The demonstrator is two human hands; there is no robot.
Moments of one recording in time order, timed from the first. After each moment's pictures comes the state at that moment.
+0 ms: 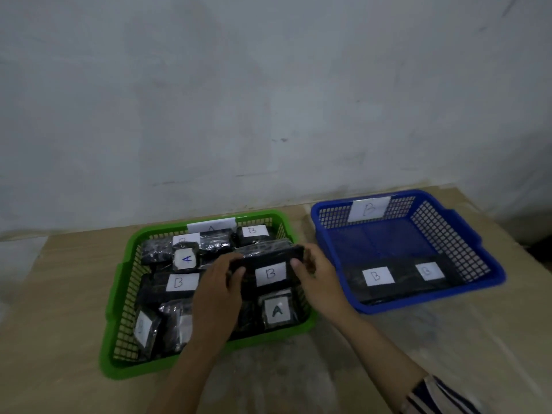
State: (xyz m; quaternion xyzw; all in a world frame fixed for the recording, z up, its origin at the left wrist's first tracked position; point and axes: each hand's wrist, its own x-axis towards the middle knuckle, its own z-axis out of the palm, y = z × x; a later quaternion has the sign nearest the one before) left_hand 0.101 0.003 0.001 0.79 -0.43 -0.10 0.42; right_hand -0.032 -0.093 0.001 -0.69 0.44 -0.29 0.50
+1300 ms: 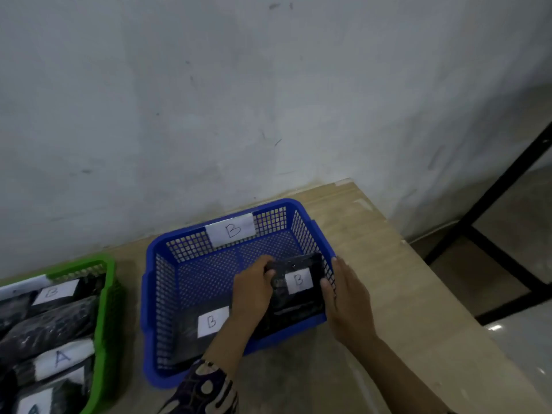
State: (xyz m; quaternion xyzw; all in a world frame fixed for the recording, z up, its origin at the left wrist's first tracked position) left_hand -0.174 -0.260 -0.048 0.78 -0.52 -0.22 0.27; right_hand -0.345 -0.277 -0.067 -0.73 0.59 -0.22 0.28
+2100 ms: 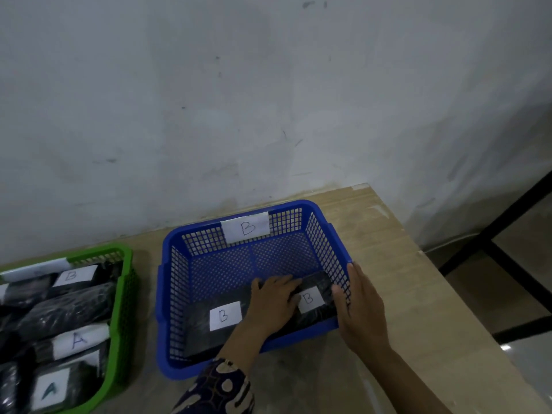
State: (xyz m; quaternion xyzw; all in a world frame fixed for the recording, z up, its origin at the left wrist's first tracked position) left_hand -0.174 -0.248 -0.072 0.72 -0.64 -0.23 0.07; right_hand -0.342 -0.277 -0.074 -0.74 0.58 -0.24 0.24
